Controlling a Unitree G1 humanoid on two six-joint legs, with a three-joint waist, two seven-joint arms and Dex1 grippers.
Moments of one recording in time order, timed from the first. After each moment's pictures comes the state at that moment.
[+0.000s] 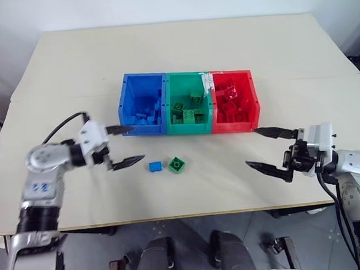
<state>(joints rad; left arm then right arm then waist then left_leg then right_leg) -0.38 0.71 0.14 0.24 -0.33 -0.09 -1.20 -0.18 -0.69 -0.17 -0.04 0.55 0.00 1.27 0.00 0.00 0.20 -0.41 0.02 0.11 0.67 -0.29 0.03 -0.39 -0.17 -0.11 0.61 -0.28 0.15</state>
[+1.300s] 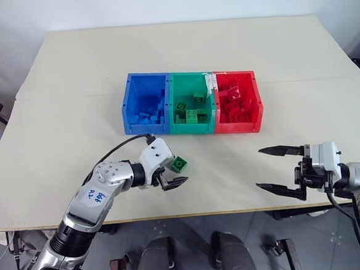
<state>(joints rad) -0.38 0.56 -0.28 -0.39 -0.22 0.83 -0.67 -0.03 -0.77 -0.23 -0.11 0.52 -0.02 1.32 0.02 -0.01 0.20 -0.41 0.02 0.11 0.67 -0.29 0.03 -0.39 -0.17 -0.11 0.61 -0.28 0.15</state>
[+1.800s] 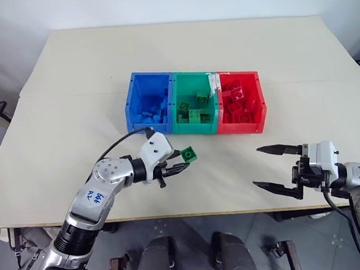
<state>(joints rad) -0.37 0.51 -0.20 -0.33 -0.27 0.53 -0.74 -0.02 -0.76 -0.22 -0.11 0.52 -0.02 1.28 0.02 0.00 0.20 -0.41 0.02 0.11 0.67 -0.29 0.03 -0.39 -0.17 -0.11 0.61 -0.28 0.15</state>
